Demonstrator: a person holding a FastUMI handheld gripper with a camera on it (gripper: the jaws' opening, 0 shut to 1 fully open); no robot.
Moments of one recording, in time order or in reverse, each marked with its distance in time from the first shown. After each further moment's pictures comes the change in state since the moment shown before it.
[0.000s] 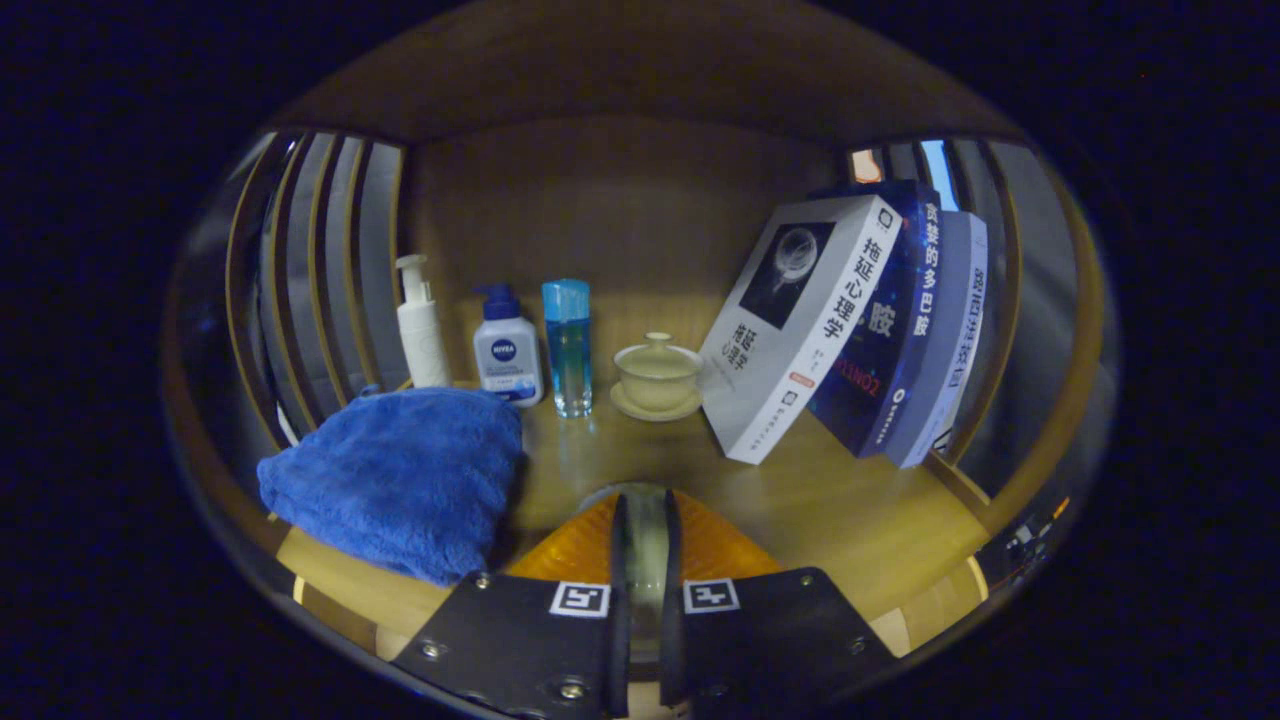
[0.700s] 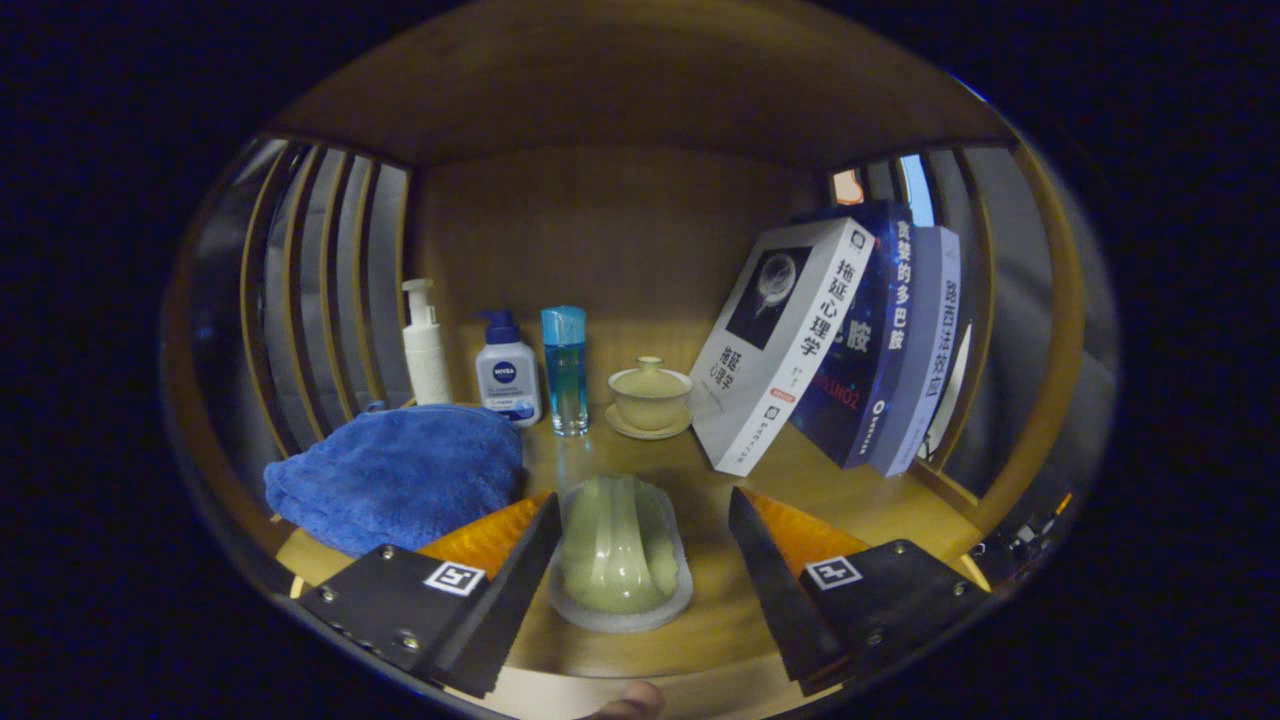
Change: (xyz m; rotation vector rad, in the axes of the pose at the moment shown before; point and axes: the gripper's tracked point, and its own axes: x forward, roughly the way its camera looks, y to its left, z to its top) arm -0.035 -0.010 0.010 -0.003 -0.092 -0.029
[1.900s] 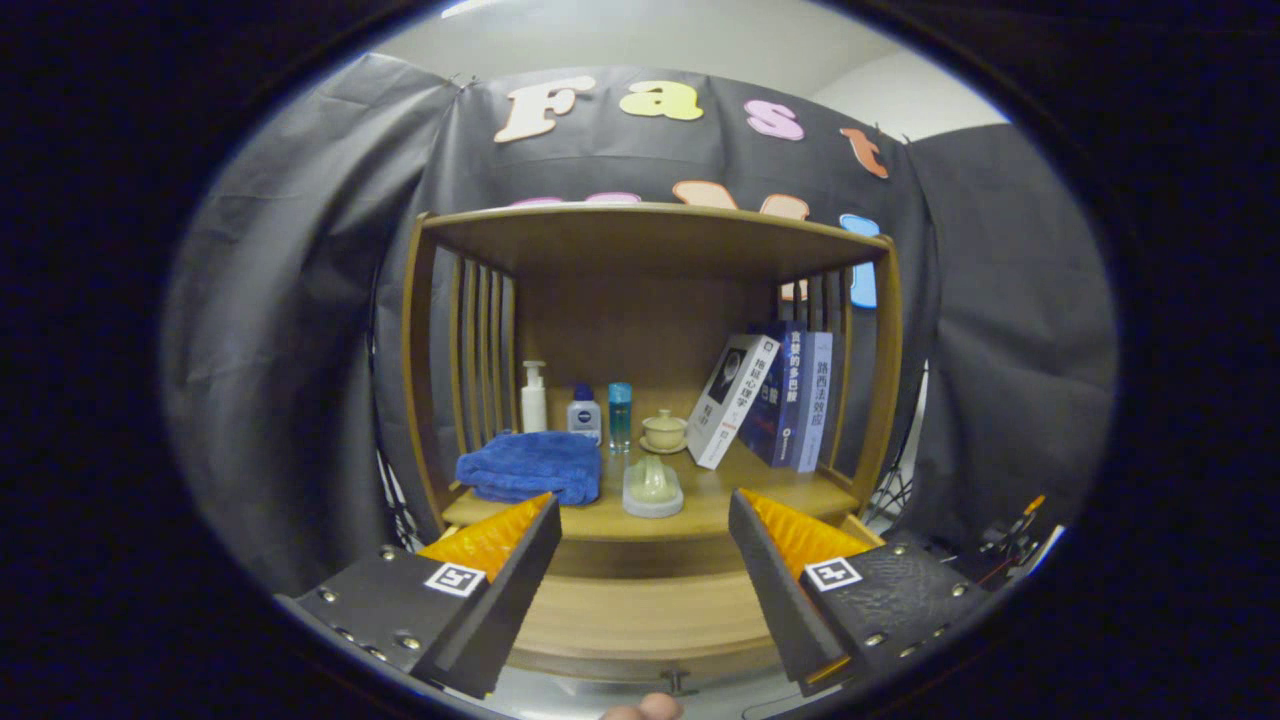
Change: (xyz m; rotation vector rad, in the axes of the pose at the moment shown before) arm -0.263 0.004 0.002 0.037 -0.210 0.050
